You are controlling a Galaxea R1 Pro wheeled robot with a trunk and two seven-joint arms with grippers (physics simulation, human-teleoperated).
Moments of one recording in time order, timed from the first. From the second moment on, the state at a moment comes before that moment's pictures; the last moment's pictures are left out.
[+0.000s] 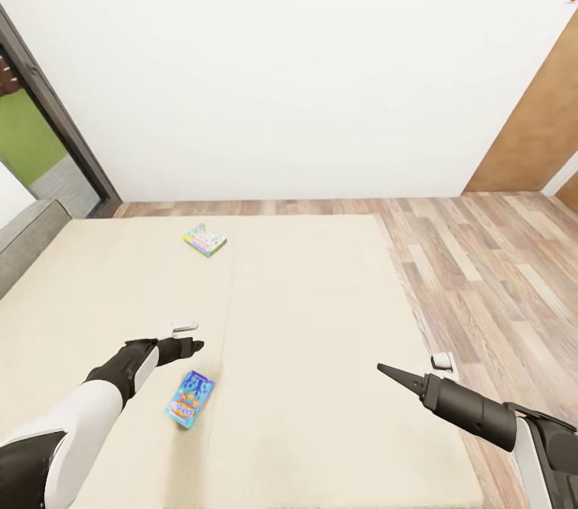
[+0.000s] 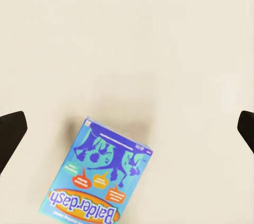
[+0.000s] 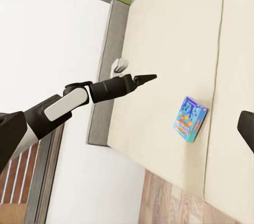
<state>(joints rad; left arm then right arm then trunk) -0.87 0.12 0.16 -0.31 -0.05 0.33 -0.22 -0.20 -0.06 -0.42 -1.56 -0.18 1.03 1.26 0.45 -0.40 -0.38</state>
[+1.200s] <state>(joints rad) -0.87 0.13 0.16 -0.31 -0.05 0.33 -0.22 -0.20 -0.06 -0.42 -1.55 -0.18 1.03 1.25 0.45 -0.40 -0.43</state>
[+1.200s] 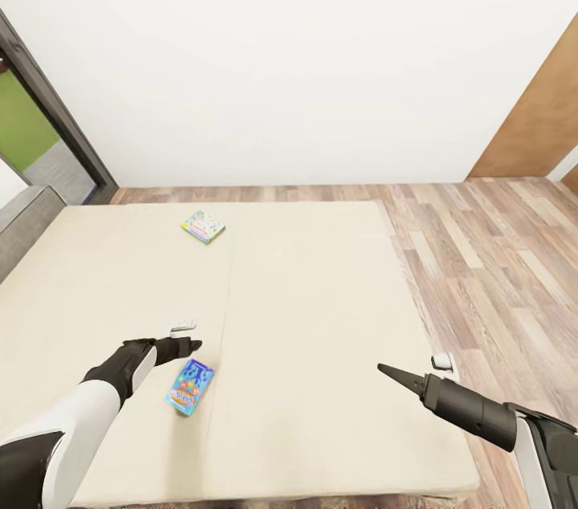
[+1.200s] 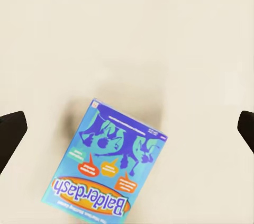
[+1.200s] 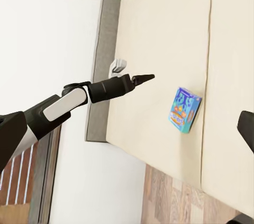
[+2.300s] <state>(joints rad) -0.87 0.14 0.16 -0.29 -0.06 0.28 -0.22 -0.20 -0.06 -0.42 -1.55 -0.18 1.03 1.25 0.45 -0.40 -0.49</state>
